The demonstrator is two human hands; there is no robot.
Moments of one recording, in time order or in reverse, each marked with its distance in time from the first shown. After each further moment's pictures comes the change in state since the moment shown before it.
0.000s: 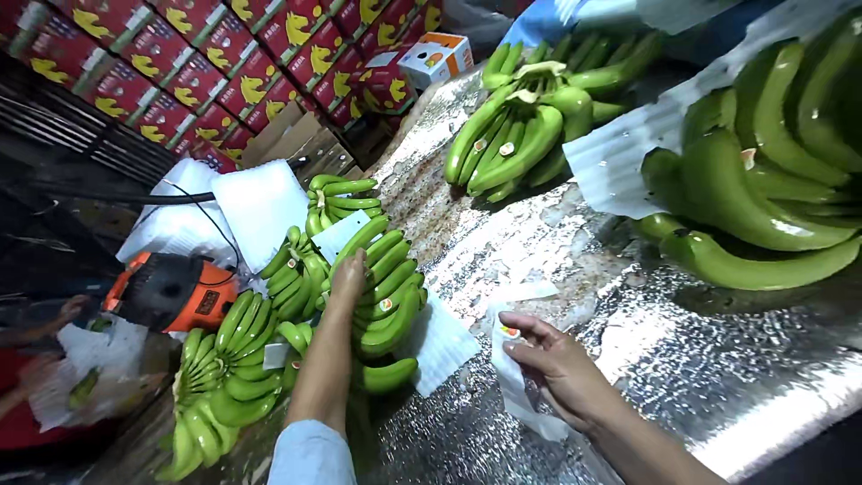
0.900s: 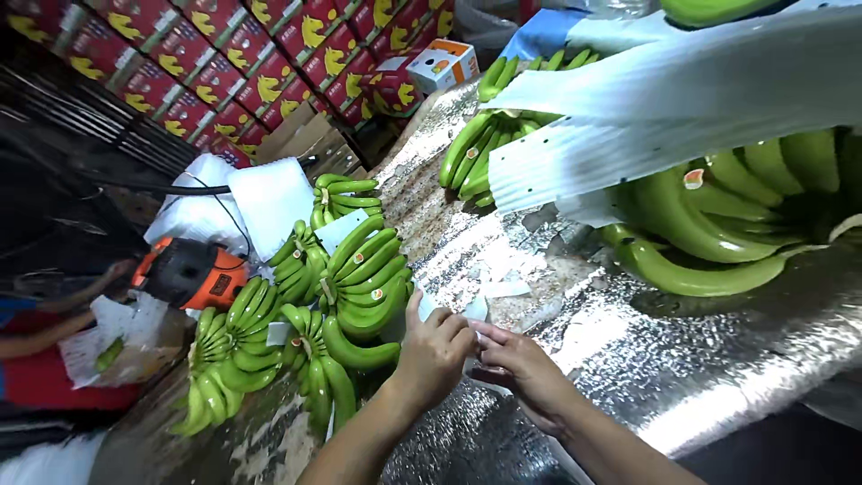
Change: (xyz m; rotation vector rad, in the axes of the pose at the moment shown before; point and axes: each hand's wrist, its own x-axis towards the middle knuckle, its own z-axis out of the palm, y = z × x) left_hand -0.187 0.170 0.025 -0.065 0.658 0.784; right_hand -0.041 -0.042 -0.008 -0.083 -0.228 0.190
